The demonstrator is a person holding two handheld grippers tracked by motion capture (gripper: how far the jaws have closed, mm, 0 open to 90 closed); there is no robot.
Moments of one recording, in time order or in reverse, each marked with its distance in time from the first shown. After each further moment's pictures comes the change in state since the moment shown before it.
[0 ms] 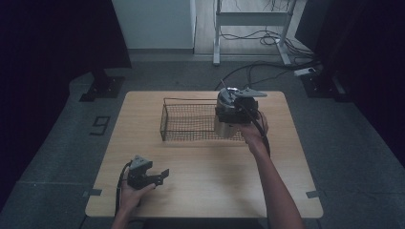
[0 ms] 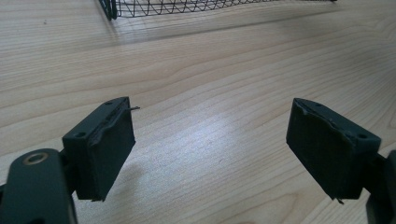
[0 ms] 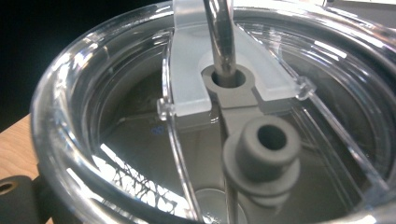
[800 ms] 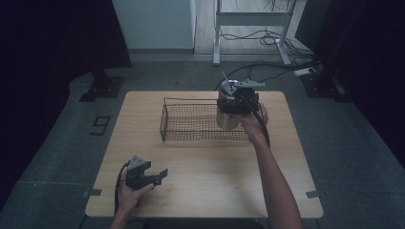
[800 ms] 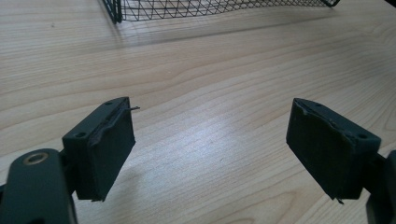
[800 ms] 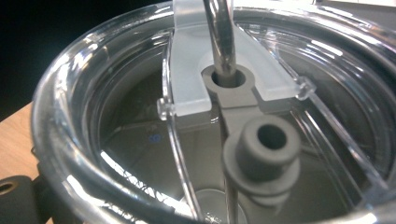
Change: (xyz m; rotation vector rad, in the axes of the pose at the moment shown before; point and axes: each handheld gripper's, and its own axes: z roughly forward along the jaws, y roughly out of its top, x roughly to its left) left arm 0.002 -0.001 -0.006 -0.020 0.003 -0.012; right arm -0.019 0.017 0.022 0.009 -0.035 -0.001
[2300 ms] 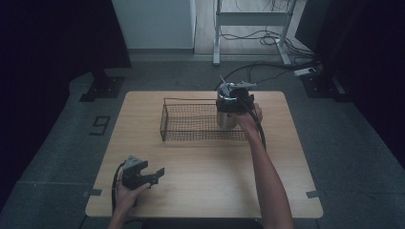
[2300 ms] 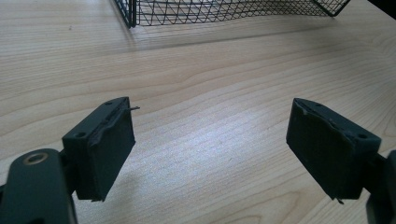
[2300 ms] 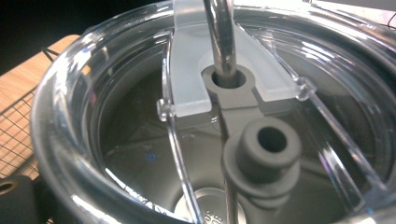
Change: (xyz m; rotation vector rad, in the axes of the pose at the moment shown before) left arm 0.007 0.000 -0.006 -0.015 0.001 -0.020; right arm -0.018 -0.019 0.057 0.073 -0.042 -0.002
